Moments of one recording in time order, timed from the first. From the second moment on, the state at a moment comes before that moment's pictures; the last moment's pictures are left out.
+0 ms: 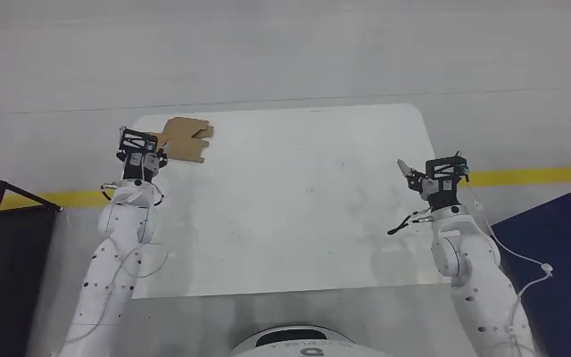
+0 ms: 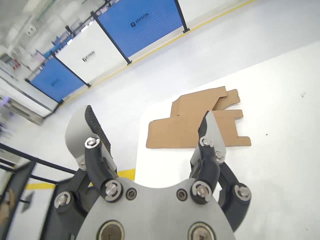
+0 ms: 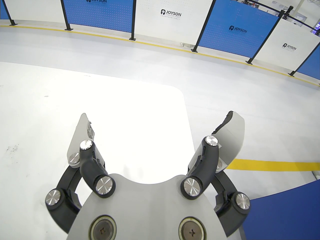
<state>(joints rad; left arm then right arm) 1.38 -1.16 -1.46 -1.49 1.78 0.10 -0.06 -1.73 -1.15 1.60 -1.80 -1.33 0.00 0.00</state>
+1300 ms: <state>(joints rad) 1.17 -1.24 -1.11 -1.32 2.34 0.00 -0.48 -1.73 -1.15 1.60 -1.80 -1.33 0.00 0.00</state>
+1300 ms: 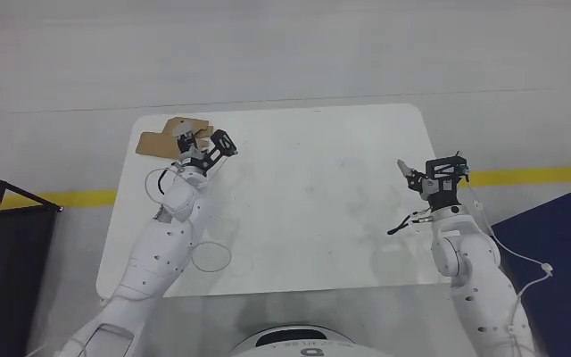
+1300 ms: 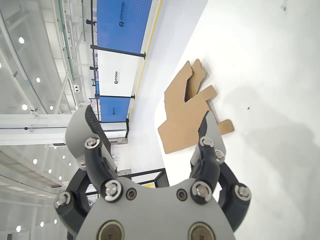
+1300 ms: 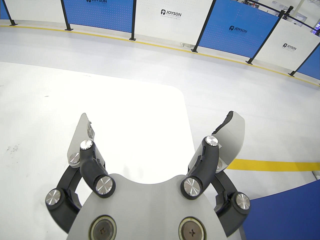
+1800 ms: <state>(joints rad) 0.97 -1.31 -1.00 -0.97 2.32 0.03 -0.44 -1.73 -1.15 1.60 -1.80 -1.33 0.00 0.00</state>
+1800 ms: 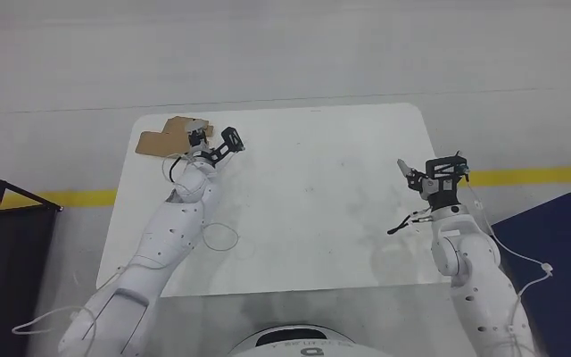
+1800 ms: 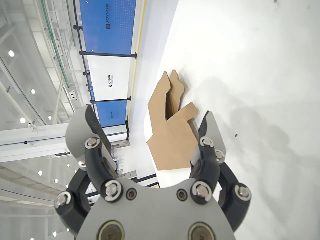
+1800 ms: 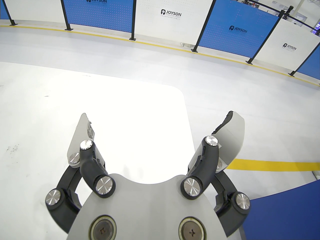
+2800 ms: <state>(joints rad) 1.30 -1.25 -1.26 -1.34 2.42 -0.08 -0.63 -1.73 -1.15 1.60 -1.80 -1.33 0.00 0.00</state>
